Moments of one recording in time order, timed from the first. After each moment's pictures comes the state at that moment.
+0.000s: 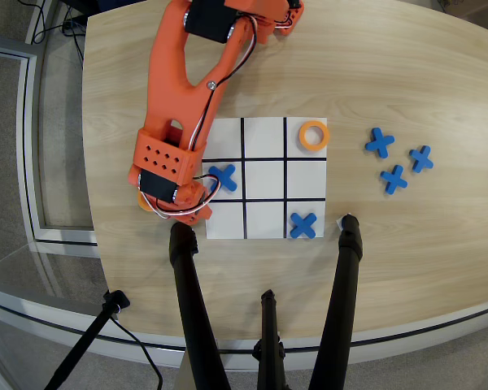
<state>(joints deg) 24.0 66.6 83.1 48.6 -87.2</state>
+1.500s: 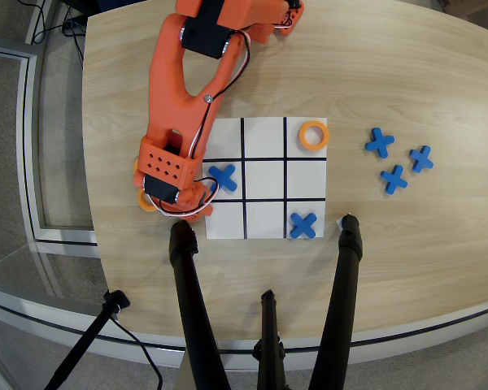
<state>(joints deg) 24.3 60.9 81.2 47.1 -87.4</state>
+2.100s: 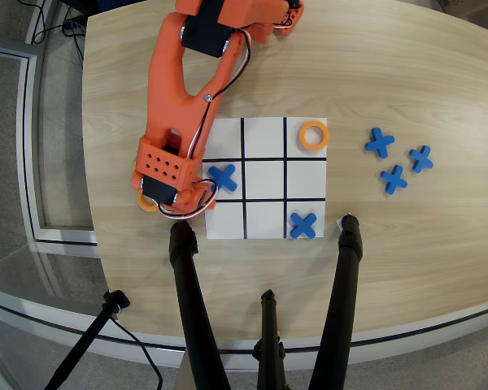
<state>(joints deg) 24.3 61.0 80.2 54.9 -87.3</state>
